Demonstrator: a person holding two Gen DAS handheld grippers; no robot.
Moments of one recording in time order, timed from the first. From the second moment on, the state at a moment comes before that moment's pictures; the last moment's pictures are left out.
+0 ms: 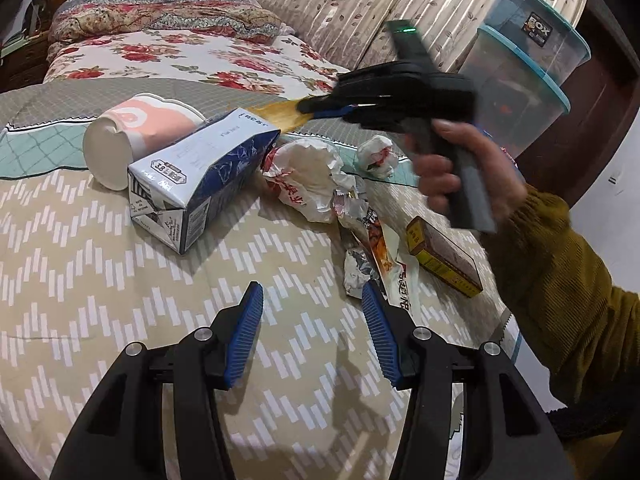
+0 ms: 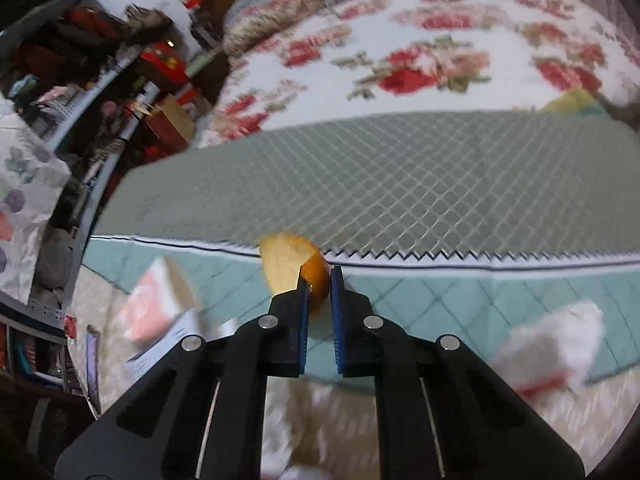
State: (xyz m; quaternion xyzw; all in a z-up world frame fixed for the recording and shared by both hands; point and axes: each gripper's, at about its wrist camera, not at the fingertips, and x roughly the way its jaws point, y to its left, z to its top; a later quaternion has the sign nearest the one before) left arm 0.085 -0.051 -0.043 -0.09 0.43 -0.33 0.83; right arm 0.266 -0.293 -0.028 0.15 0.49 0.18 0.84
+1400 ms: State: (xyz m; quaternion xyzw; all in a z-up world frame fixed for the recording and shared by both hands) left arm 0.004 0.061 -0.028 -0.12 0.42 -0.26 0.86; right arm 0.058 -0.158 -0.009 0.10 0.43 0.31 0.84
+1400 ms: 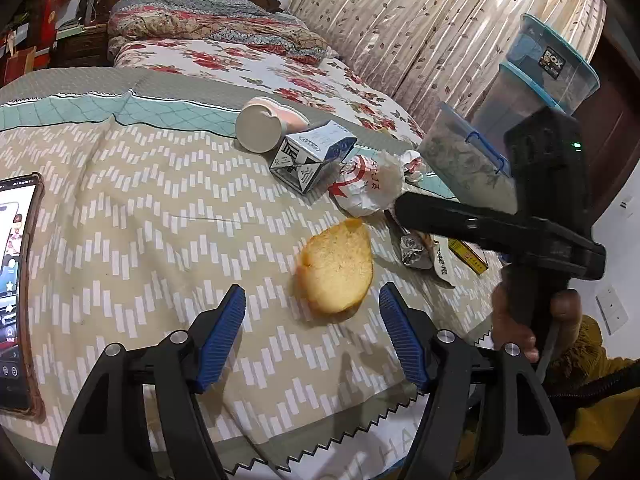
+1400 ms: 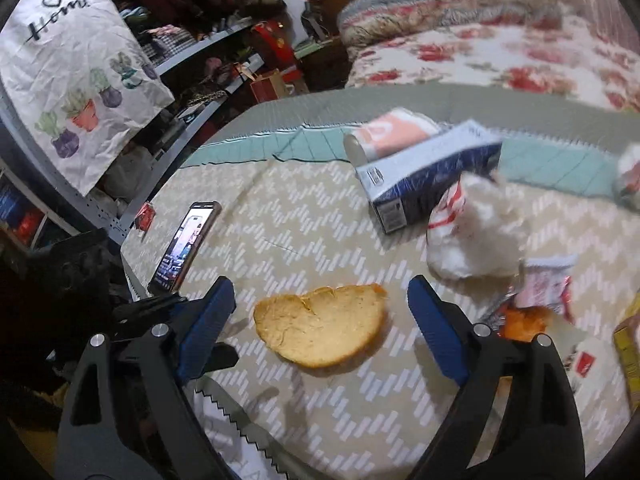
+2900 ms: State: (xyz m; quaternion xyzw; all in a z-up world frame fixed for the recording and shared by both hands) left arm 0.039 0.022 -0.046 -0.11 0.47 -0.28 0.83; right arm 0.017 -0.217 -0.016 0.11 0.40 0.23 0.88
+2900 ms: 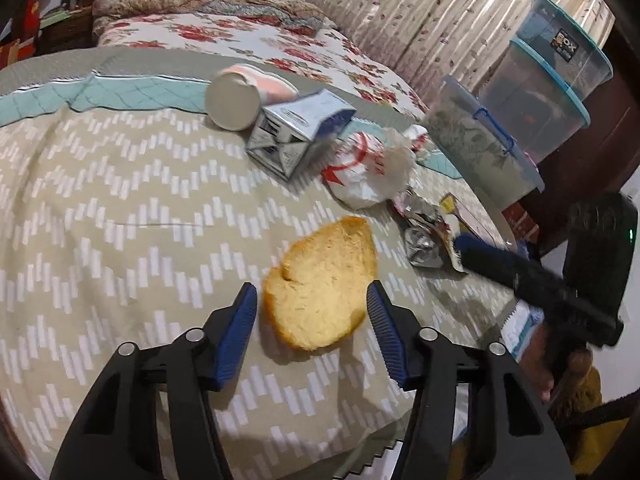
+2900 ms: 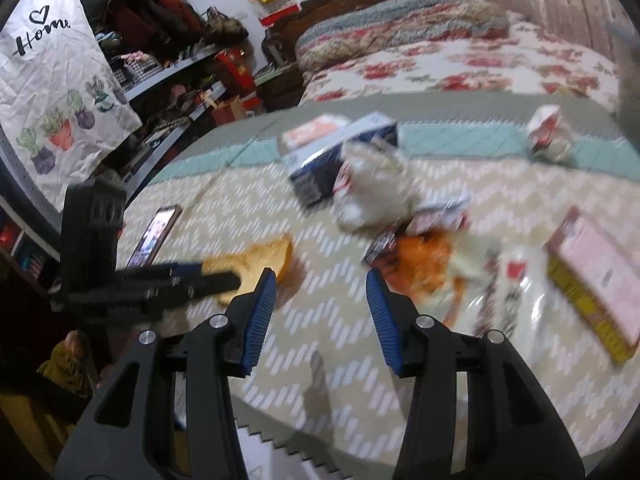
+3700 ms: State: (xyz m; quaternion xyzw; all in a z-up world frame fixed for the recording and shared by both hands) left arm 0.039 0.030 -0.012 -0.12 0.44 -0.26 0.85; right arm 0.039 -0.253 0.064 0.14 0.26 0.24 0.92
